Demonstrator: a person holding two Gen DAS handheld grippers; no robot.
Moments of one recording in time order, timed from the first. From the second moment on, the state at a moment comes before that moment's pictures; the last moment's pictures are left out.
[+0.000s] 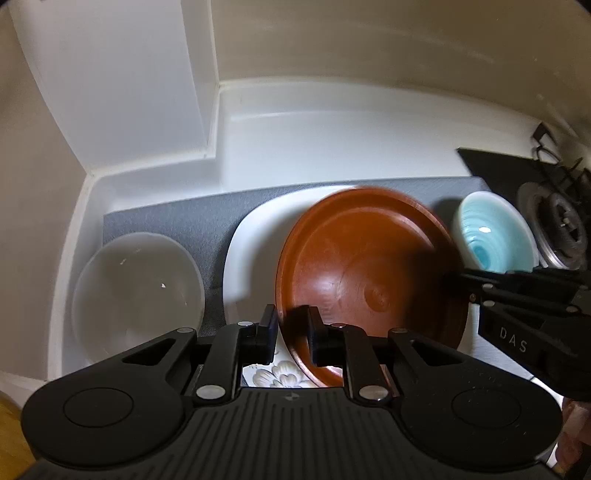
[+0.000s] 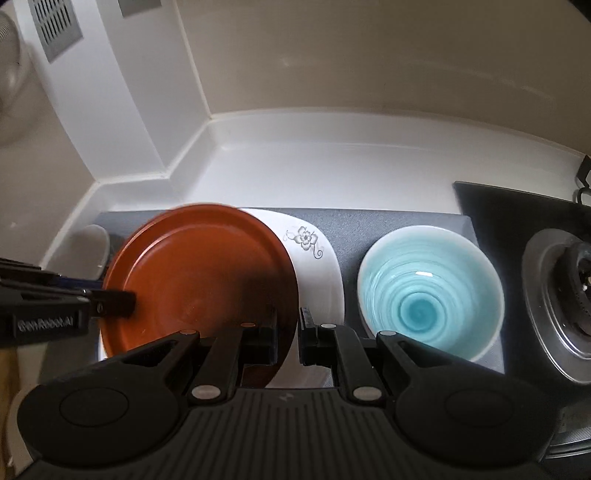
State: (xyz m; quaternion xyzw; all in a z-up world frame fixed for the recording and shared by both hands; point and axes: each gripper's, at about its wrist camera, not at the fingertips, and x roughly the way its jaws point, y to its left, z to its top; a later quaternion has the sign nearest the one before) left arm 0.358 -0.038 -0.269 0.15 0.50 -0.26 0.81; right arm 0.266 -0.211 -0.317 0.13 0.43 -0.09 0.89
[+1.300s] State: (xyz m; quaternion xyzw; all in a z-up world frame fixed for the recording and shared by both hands) left arm 0.400 0.140 -0.307 -0.13 0.50 -0.14 0.85; right arm 0.372 -0.064 -0.330 0.07 0.43 0.09 0.89
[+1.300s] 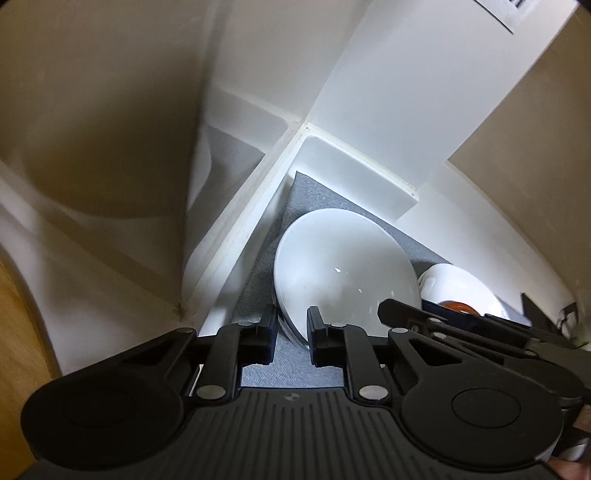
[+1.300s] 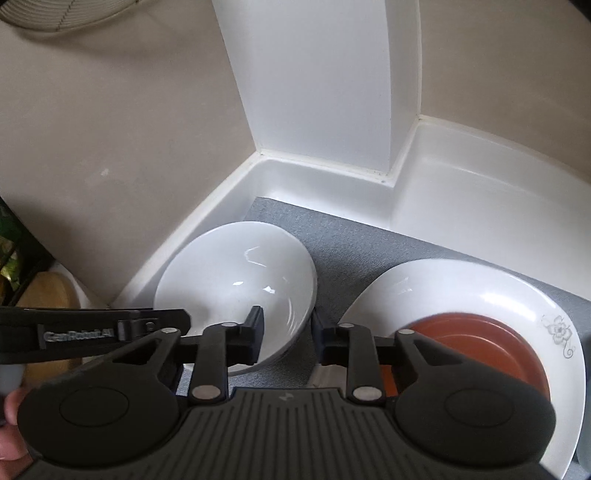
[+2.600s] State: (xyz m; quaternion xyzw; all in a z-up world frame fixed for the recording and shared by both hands) left arm 0.353 0.004 -0.223 -0.06 0.54 -0.24 0.80; right arm 0.225 -0.194 -0.246 0.18 0.38 0.01 0.91
